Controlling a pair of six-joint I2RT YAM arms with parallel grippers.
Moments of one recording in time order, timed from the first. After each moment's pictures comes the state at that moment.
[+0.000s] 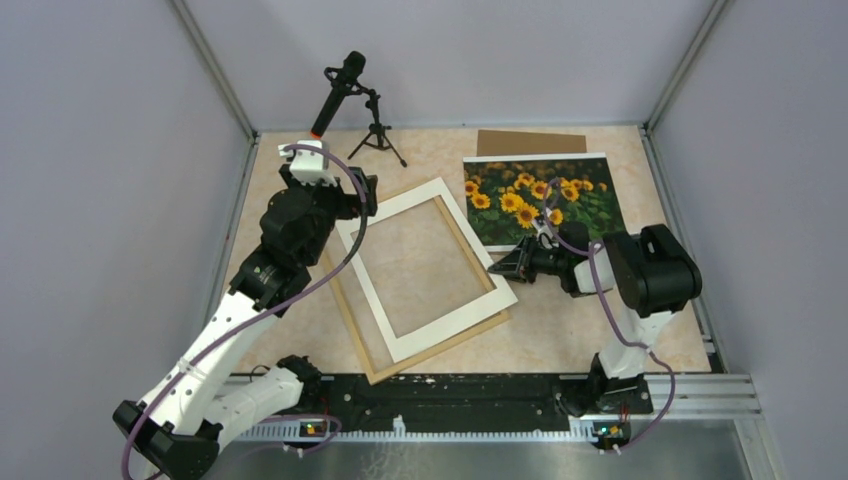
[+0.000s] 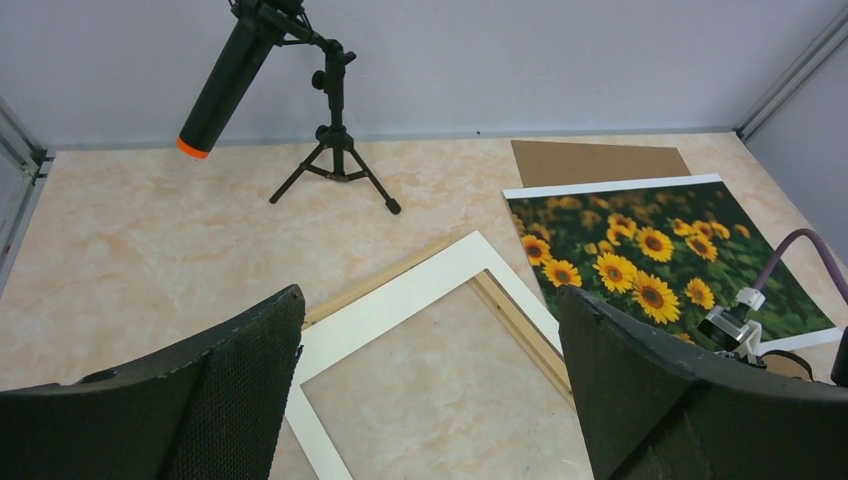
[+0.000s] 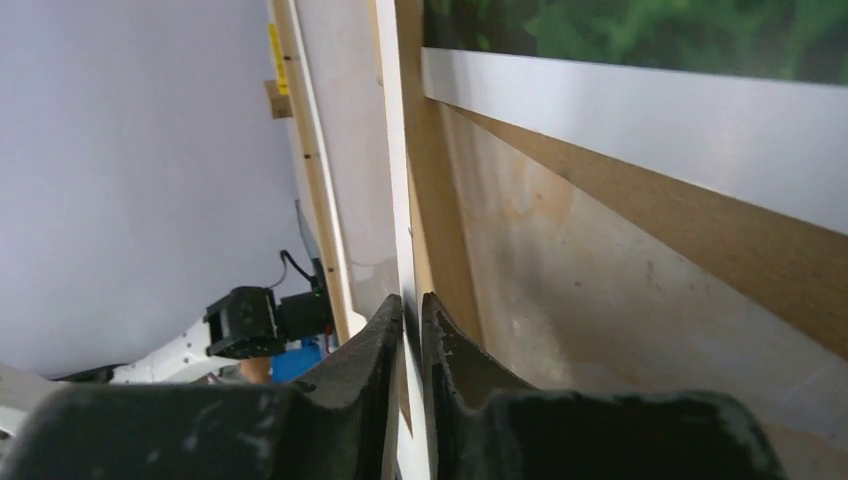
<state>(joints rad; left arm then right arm) -0.53 0.91 1.01 -0.15 -0.31 -0.19 0.17 1.81 0.48 0.71 -0.90 0.90</state>
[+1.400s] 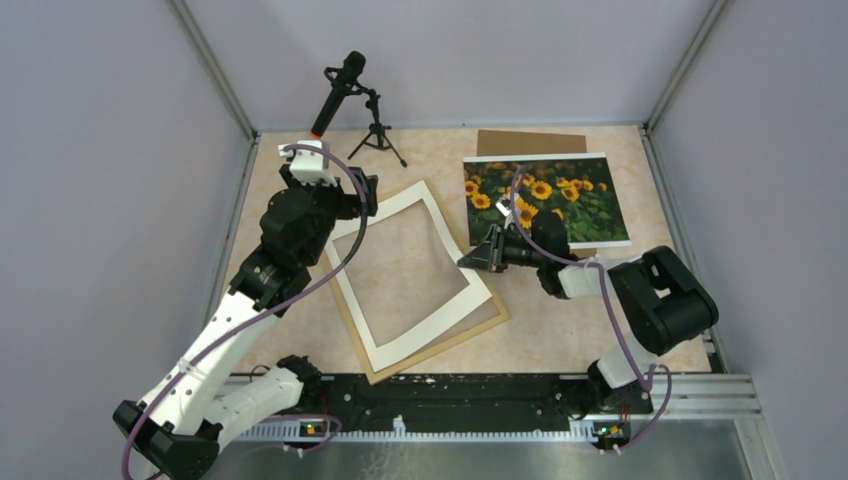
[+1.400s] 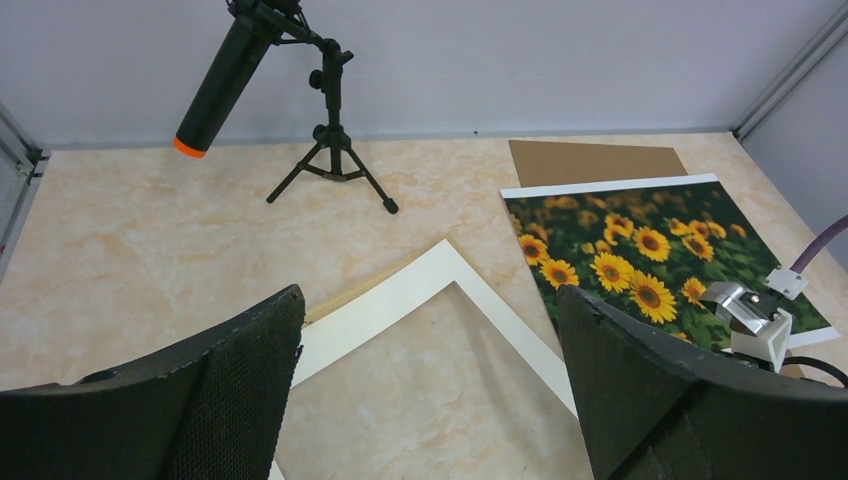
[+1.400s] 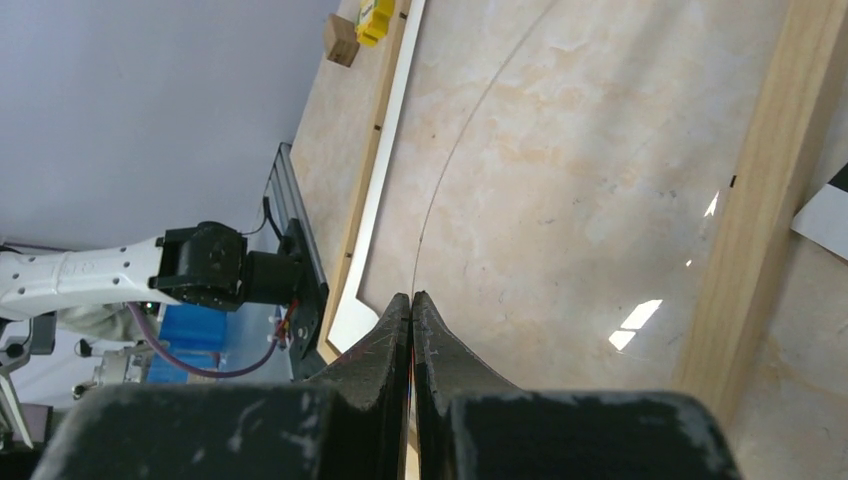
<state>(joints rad) -0.53 0.91 1.01 -0.15 -0.30 -0.19 0.44 1.60 0.54 0.74 -0.78 0.76</state>
